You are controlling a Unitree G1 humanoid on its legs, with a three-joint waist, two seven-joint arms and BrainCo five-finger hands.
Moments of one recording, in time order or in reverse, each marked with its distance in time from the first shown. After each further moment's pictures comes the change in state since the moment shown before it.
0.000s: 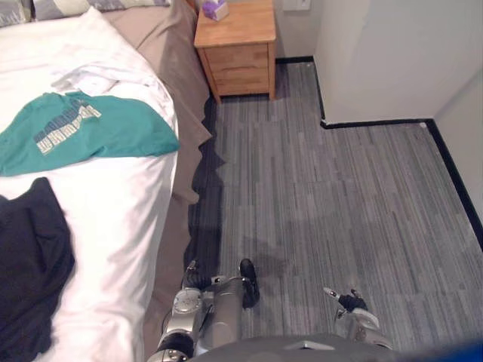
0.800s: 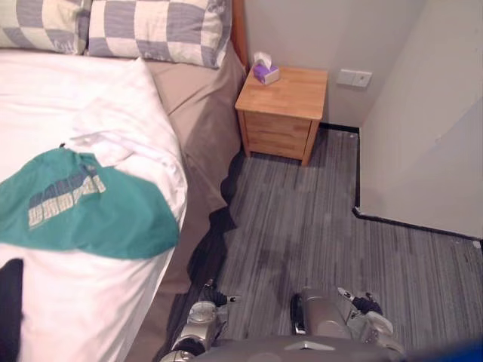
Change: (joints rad) left arm -0.008 -0.051 -0.056 0.095 0.057 0.029 -0.014; right arm 0.029 -0.022 -0.062 -0.033 0.059 -0.021 0.016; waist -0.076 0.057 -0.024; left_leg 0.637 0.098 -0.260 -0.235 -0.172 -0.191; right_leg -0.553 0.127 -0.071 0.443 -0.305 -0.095
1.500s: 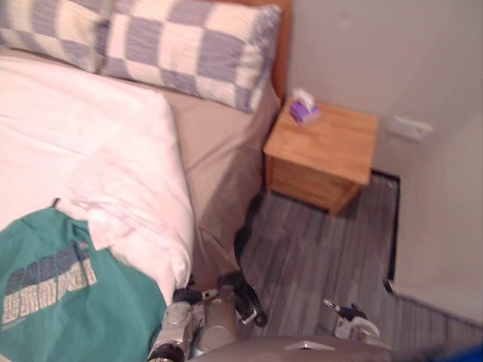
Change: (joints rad) left arm 0.051 0.093 0.001 -0.038 -0.118 0.008 -0.046; right arm -0.003 -0.022 0.031 0.131 -0.093 0.036 -0.004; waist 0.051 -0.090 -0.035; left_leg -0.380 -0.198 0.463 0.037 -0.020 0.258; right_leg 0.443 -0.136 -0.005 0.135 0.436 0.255
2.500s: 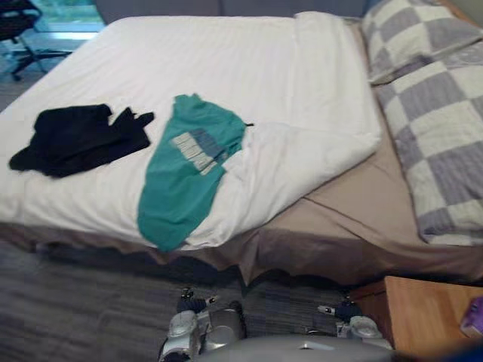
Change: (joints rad) left arm 0.006 -0.081 0.183 -0.028 0.021 -0.038 0.057; right arm 0.029 0.007 0.158 -0.093 -0.077 -0.004 0.037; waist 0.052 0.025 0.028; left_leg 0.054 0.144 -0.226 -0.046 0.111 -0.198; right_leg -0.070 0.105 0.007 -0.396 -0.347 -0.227
